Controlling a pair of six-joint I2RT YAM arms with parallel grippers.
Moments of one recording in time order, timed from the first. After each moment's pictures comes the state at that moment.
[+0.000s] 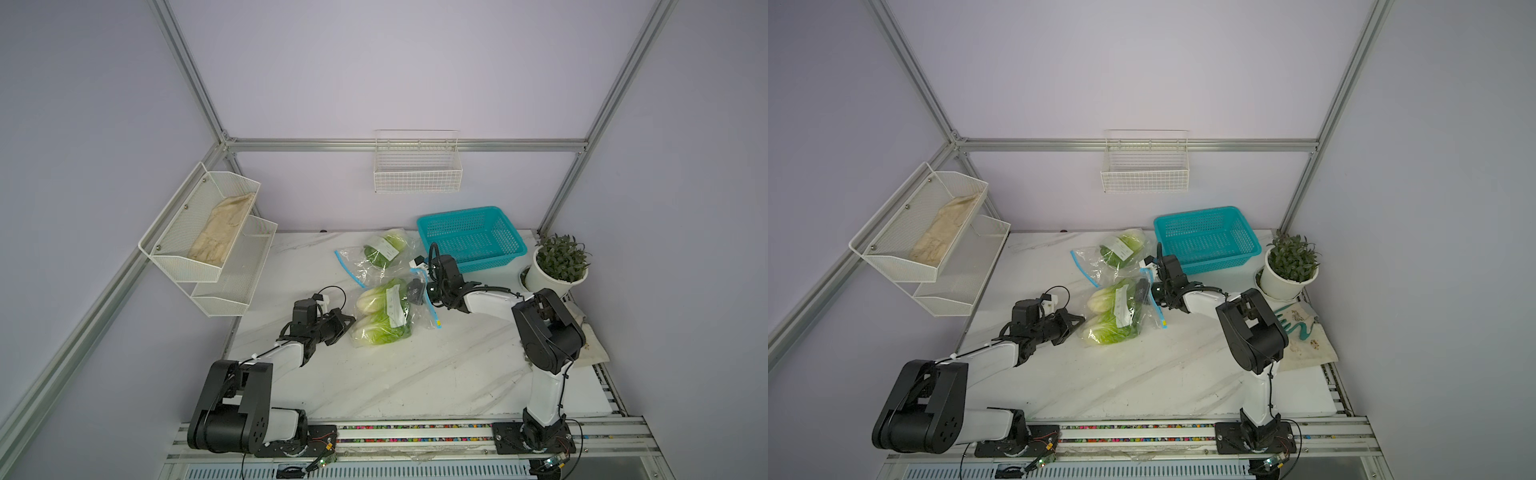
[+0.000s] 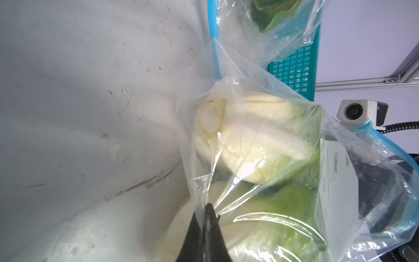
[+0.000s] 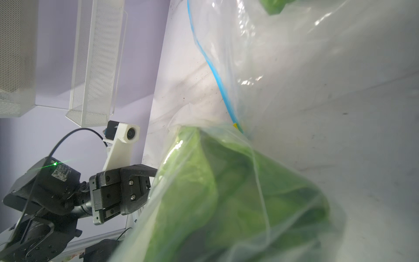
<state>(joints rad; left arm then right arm) -0.07 1.35 0.43 0.23 0.57 -0.88 0.48 1.90 1.16 0.12 -0.64 0.69</state>
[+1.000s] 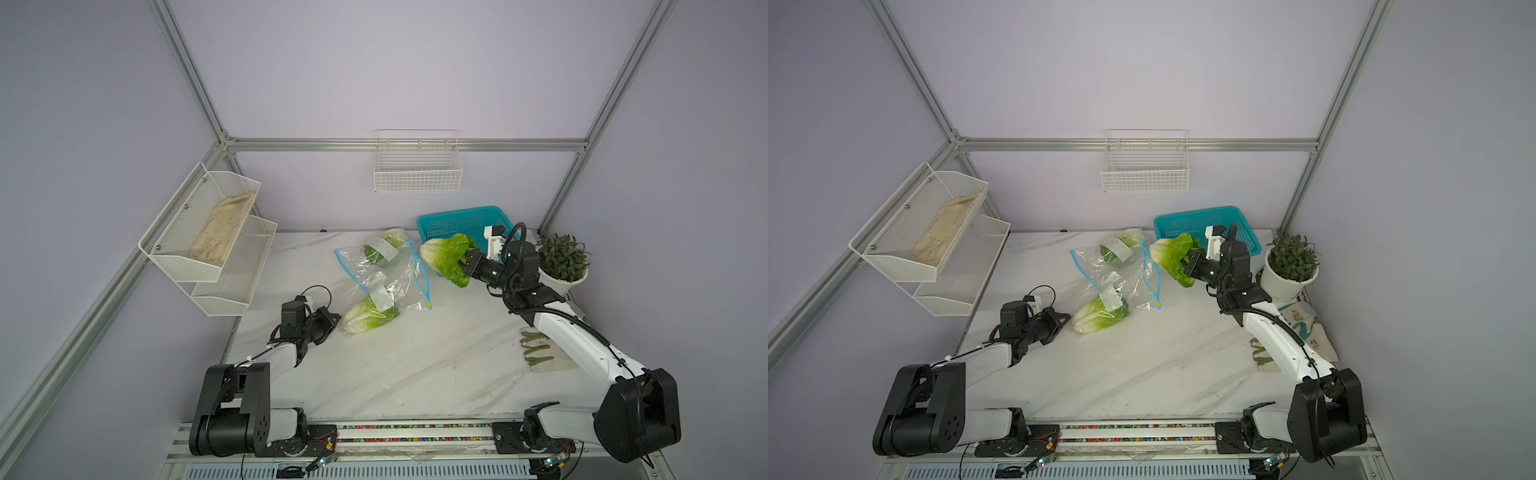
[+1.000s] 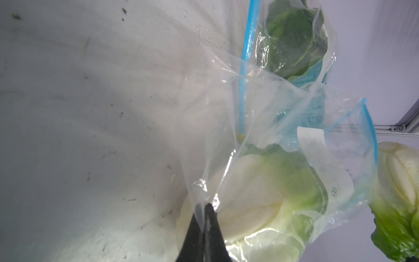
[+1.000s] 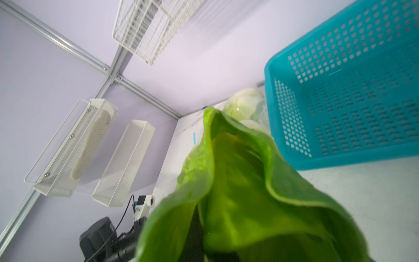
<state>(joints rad) 0.04 1.35 0.41 0.24 0.49 -0.89 0.24 1.31 1.01 0.06 -0.34 0.69</state>
